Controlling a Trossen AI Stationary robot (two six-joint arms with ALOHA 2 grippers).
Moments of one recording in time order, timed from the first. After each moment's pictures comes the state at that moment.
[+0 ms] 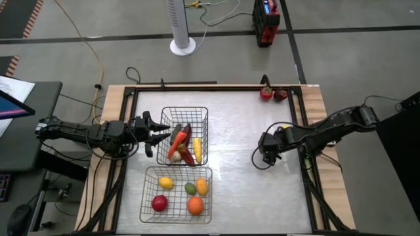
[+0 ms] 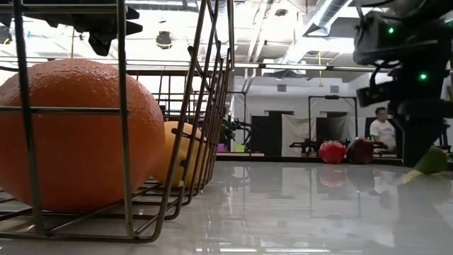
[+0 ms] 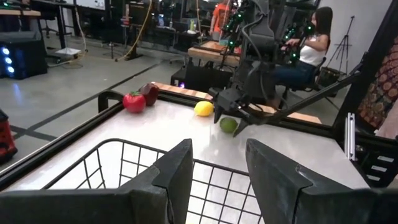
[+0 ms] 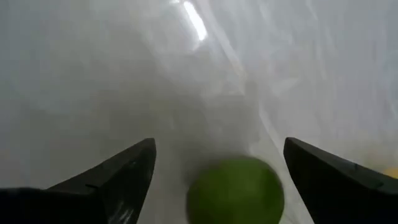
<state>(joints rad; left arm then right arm) -0.13 0.52 0.39 0.07 -0.33 -0.19 0.13 1.23 0.58 -0.82 0.21 0.62</state>
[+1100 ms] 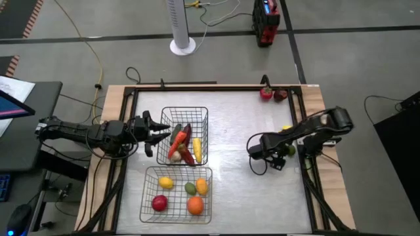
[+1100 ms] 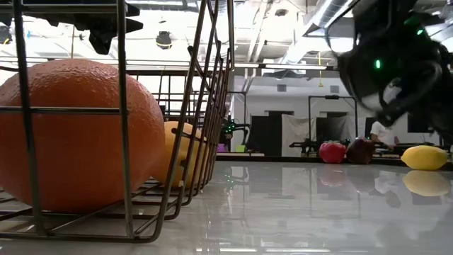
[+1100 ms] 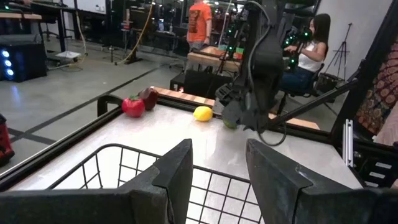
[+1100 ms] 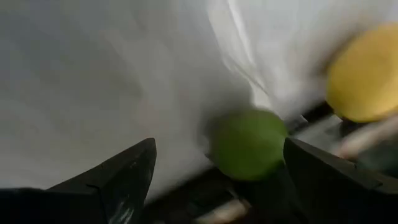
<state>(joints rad) -0.13 0.52 0.39 0.10 -0.33 -0.20 0.15 1.59 0.82 -1.33 0.04 0.65</state>
